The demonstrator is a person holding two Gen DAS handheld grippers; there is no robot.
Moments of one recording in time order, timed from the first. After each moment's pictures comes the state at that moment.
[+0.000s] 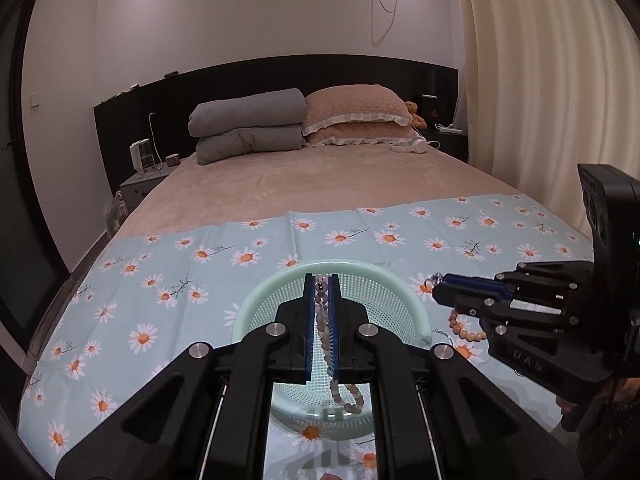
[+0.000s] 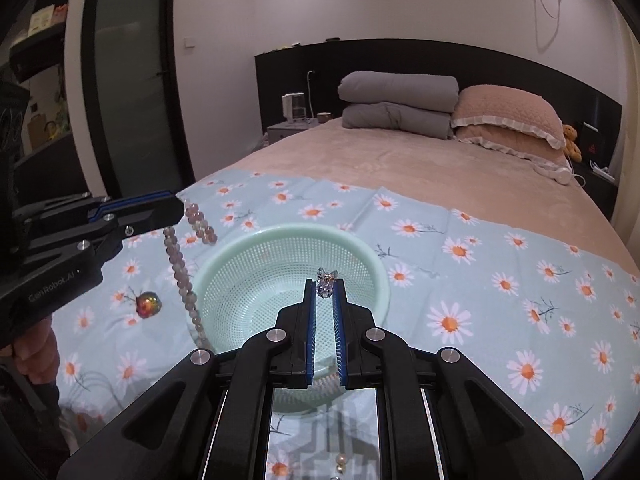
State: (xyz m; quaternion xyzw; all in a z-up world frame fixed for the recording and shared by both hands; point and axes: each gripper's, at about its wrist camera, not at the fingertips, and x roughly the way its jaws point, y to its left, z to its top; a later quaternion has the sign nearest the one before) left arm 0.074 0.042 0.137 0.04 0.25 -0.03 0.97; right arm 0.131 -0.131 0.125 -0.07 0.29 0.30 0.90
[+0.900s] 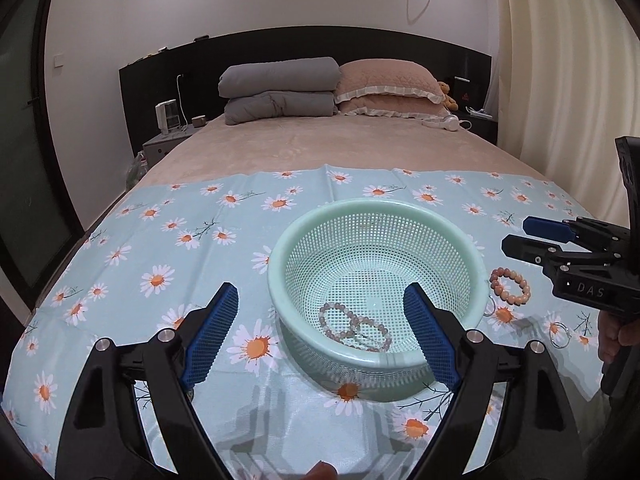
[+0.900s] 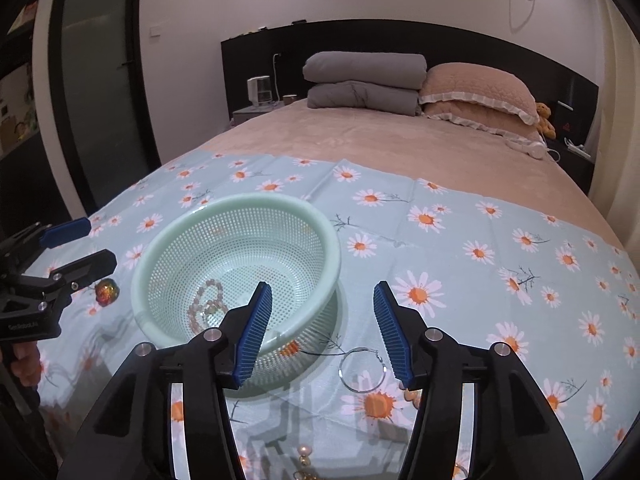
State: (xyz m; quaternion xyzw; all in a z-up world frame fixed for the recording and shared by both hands) left arm 0.061 0.075 0.078 0.01 0.29 0.02 0.96; right arm 0.144 -0.163 0.101 -0.07 0.32 0.24 0.92
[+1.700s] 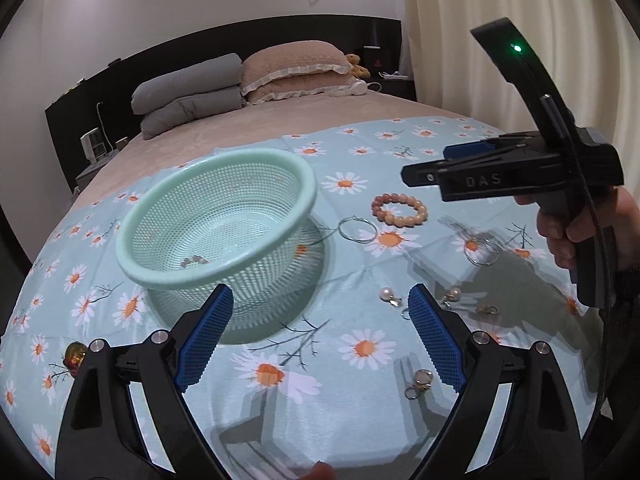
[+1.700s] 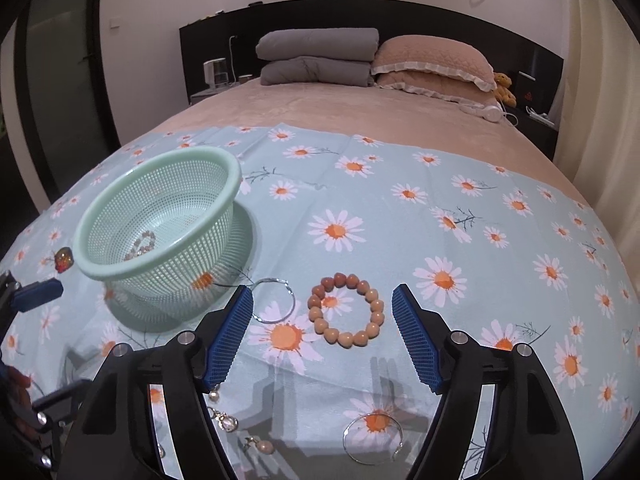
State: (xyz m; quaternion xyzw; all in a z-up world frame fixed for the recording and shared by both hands) left arm 0.016 -0.040 0.020 0.09 0.30 -0.11 0.94; right arm 0.139 -0.235 0.061 -0.06 0.35 0.17 0.92
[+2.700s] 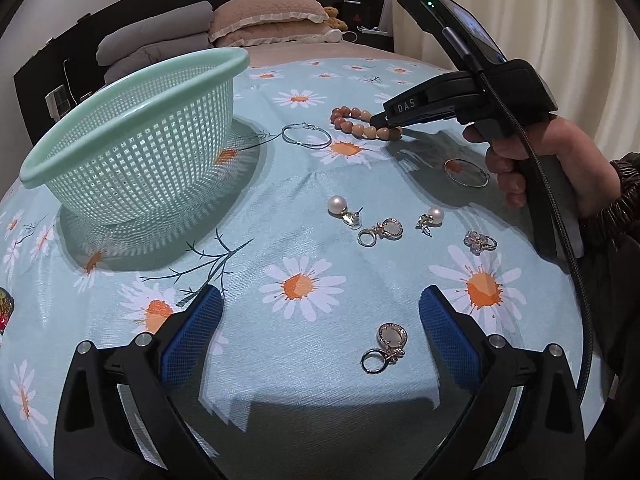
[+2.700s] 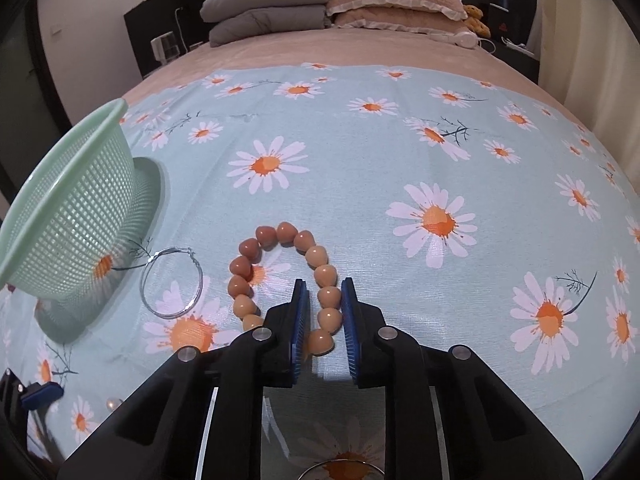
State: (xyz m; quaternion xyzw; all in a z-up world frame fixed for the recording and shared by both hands) left arm 0.027 -0.064 -0.054 0.06 0.38 -0.16 0.91; right arm 0.199 -0.254 -0.012 -0.02 0.44 0.11 0.89
